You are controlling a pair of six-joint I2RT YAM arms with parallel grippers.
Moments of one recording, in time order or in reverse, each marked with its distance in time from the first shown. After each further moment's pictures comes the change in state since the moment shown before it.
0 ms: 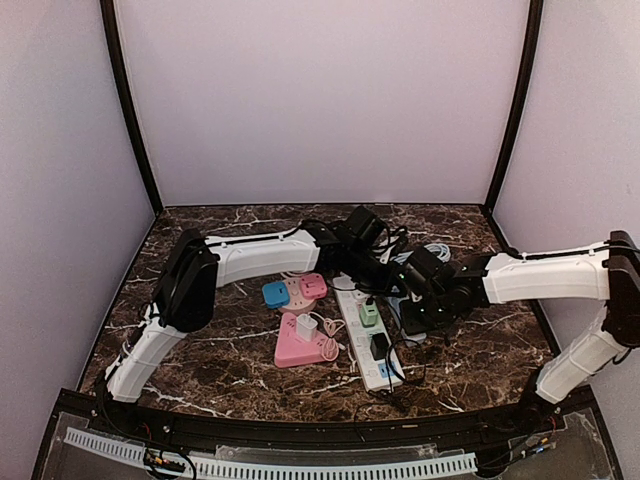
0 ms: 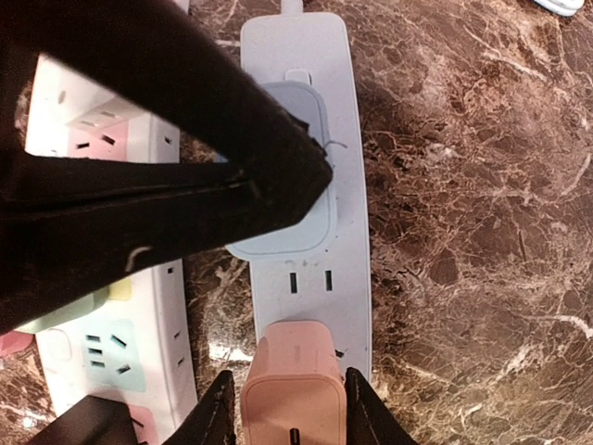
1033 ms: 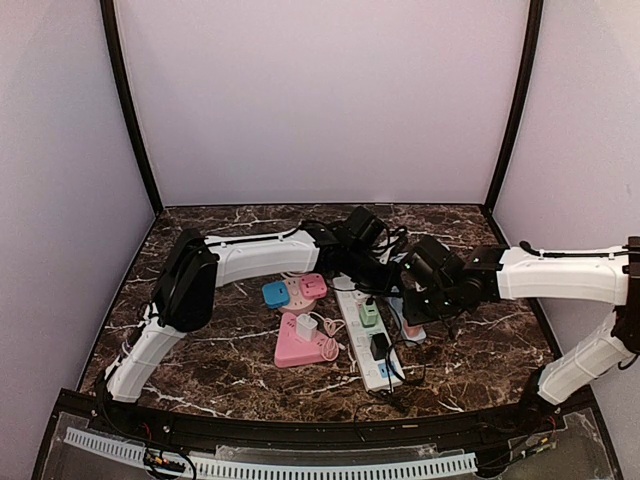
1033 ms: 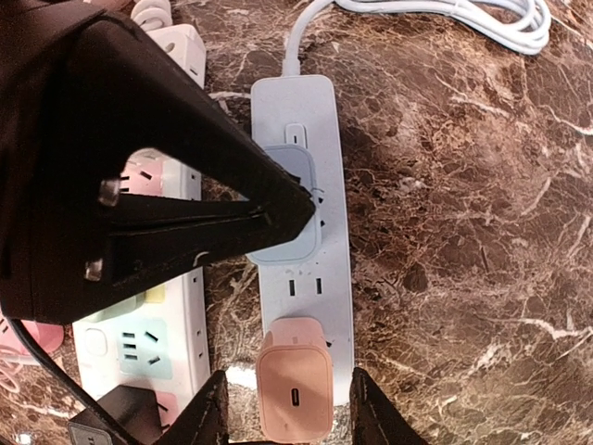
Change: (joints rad) left arm 0.000 -0.009 -0.019 0.016 -0.007 0.000; right arm 0.017 -0.063 0.047 -0.064 0.055 0.001
